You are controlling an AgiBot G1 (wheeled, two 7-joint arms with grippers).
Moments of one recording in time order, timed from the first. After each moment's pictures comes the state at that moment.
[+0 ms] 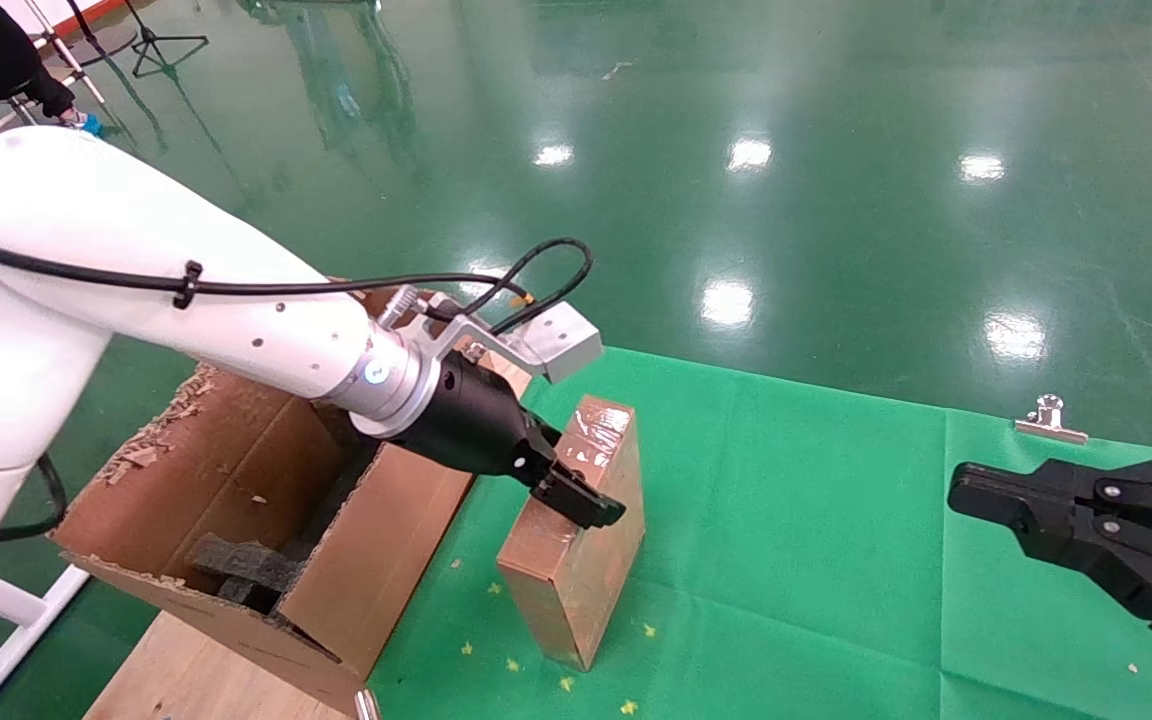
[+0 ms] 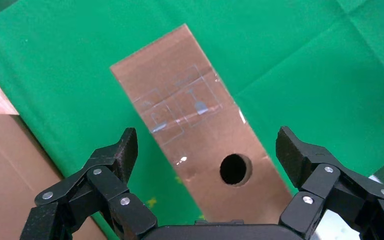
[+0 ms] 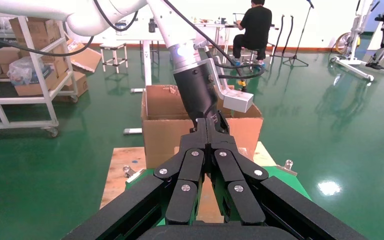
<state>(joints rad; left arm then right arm) -1.61 0.88 0.81 -1.36 1.83 1.50 -1.34 1.08 -0.58 -0.34 1.25 -0.68 -1.46 0.15</state>
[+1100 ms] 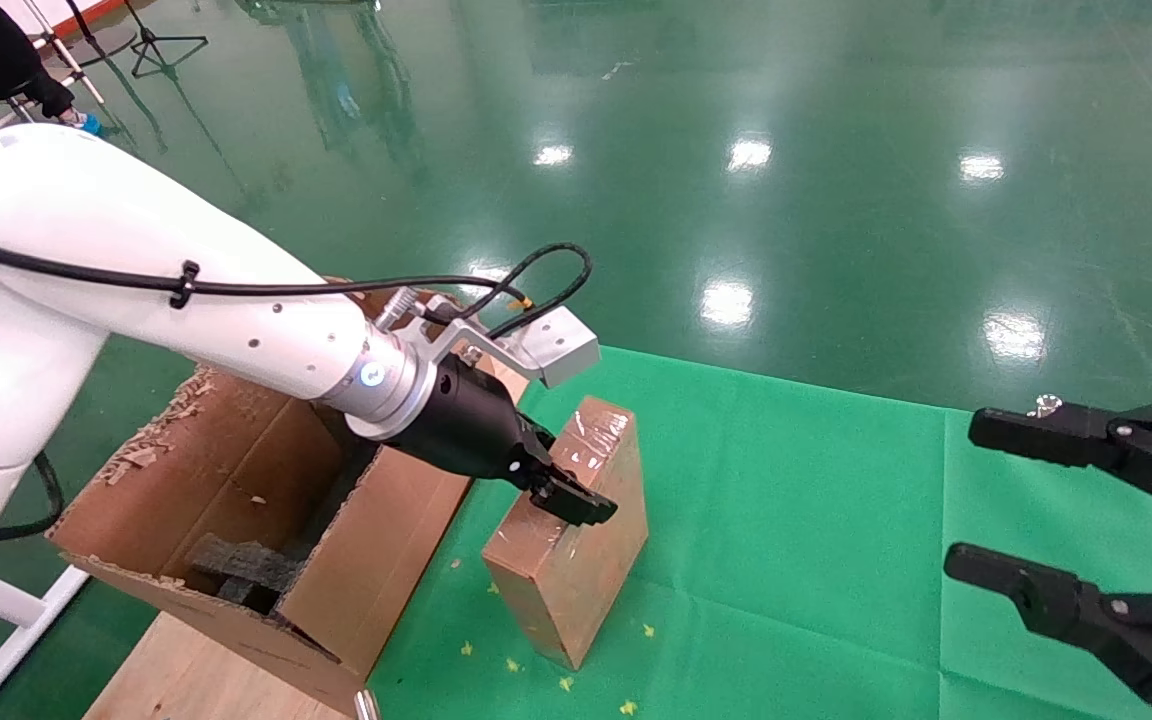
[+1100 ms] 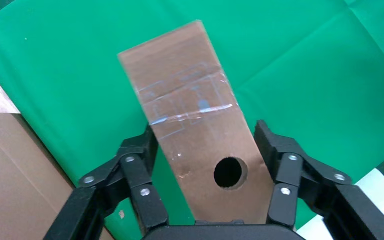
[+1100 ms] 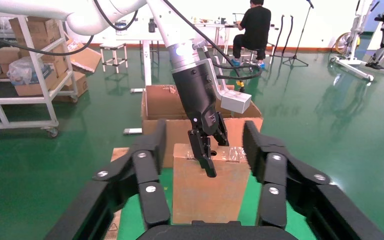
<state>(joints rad) -1.61 0.88 0.82 -1.35 1.83 1.51 -1.33 1.08 -0.58 -0.34 1.25 -0.68 -1.46 0.15</state>
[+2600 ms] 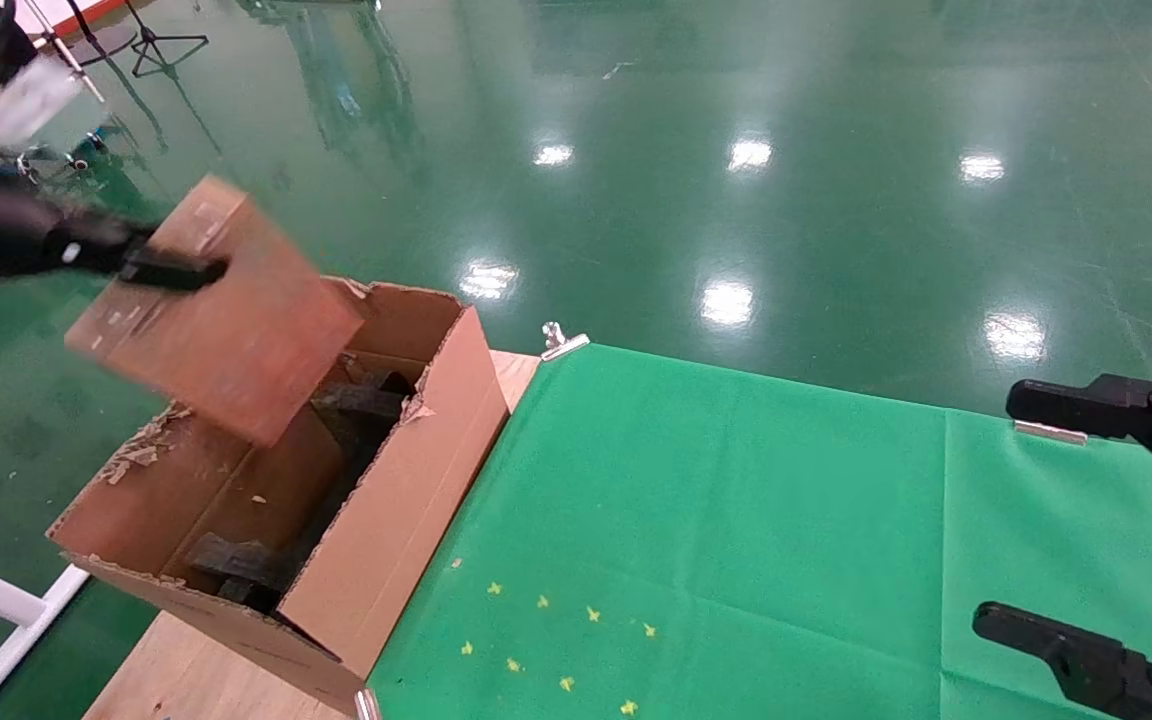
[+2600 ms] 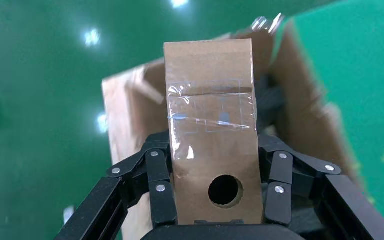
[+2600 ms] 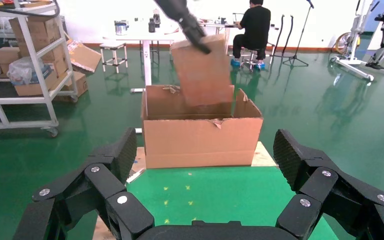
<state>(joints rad) -1.86 0.45 0.64 -0.96 1.83 1.45 -0.85 1.08 -0.58 -0.34 1.25 -0.68 -1.46 0.15</state>
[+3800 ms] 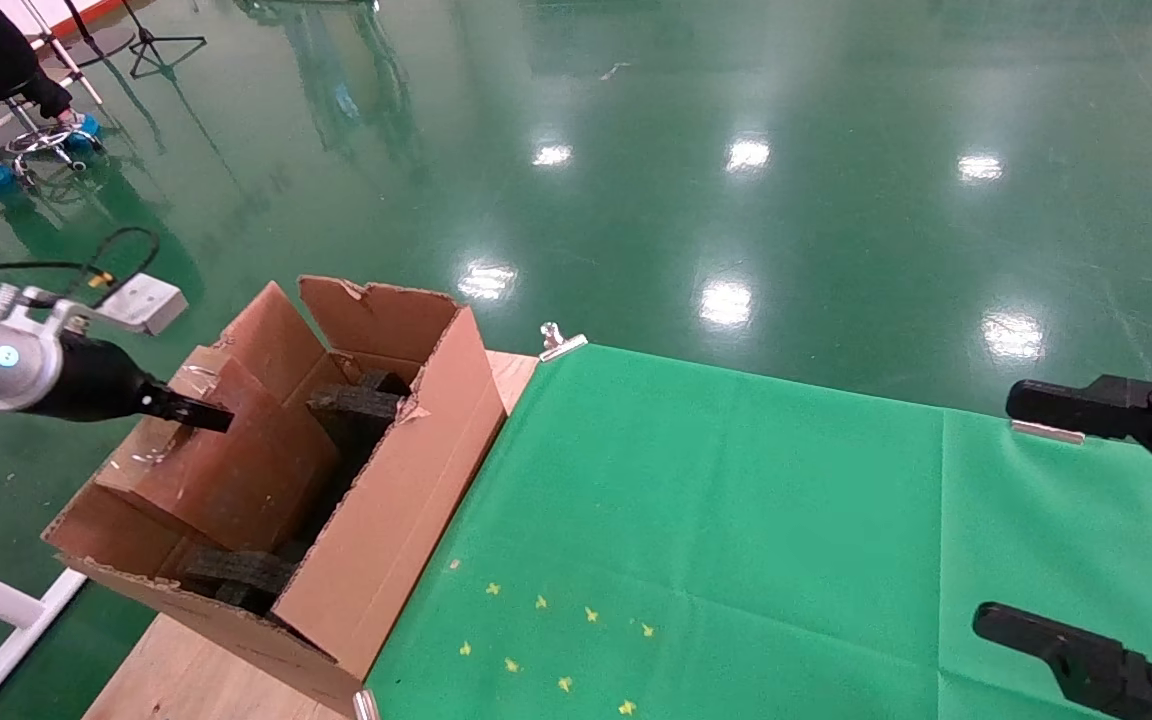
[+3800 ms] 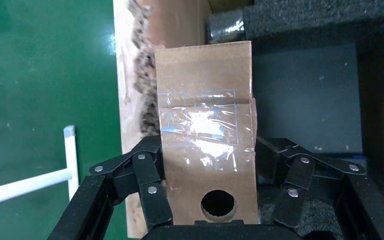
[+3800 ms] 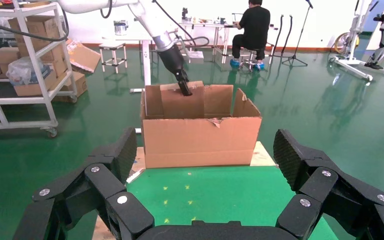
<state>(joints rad) -1.76 0.66 0.75 -0.30 2.03 1.09 -0.66 1.08 -0.58 -0.34 1.25 -0.68 -1.46 0.15</state>
